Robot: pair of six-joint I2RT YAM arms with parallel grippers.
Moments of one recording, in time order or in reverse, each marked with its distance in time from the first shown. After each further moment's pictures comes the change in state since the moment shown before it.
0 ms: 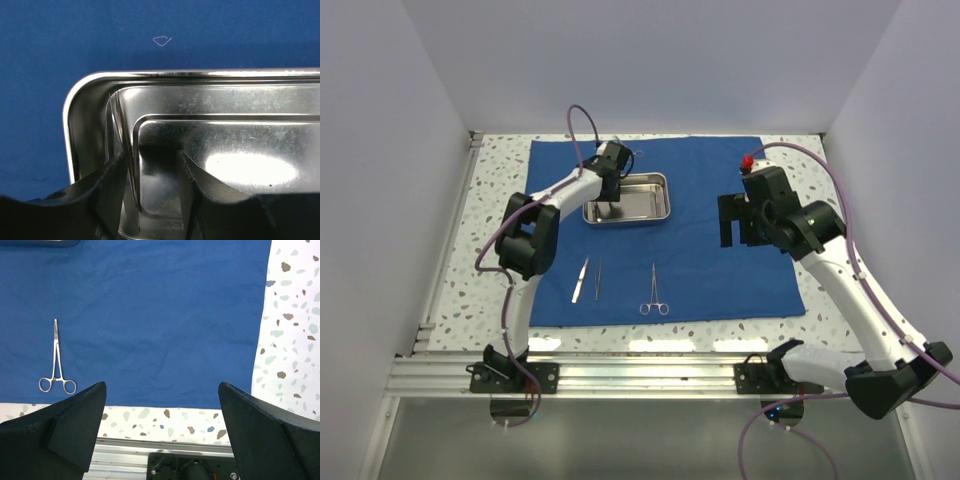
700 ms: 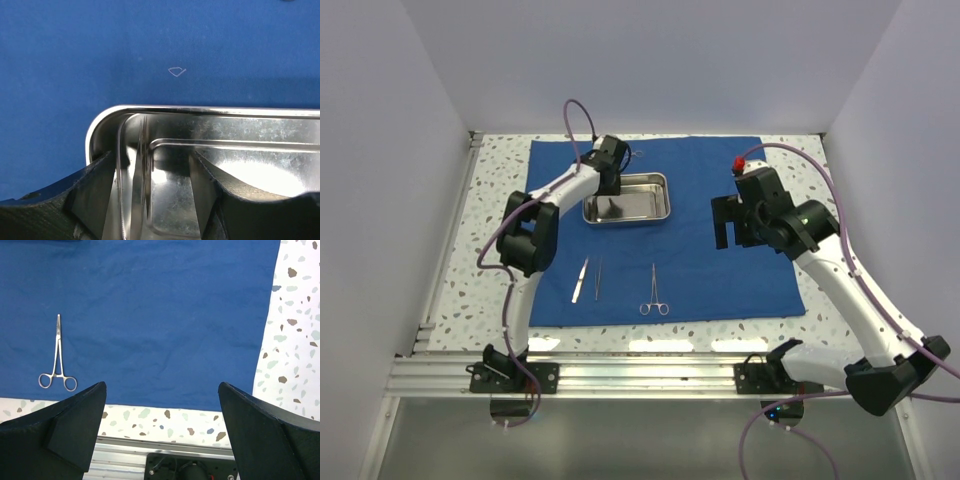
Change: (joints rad) left arm 0.024 0.037 0.089 -0.018 -0.029 0.024; right arm 0.035 0.017 0.000 0.008 0.004 -0.009
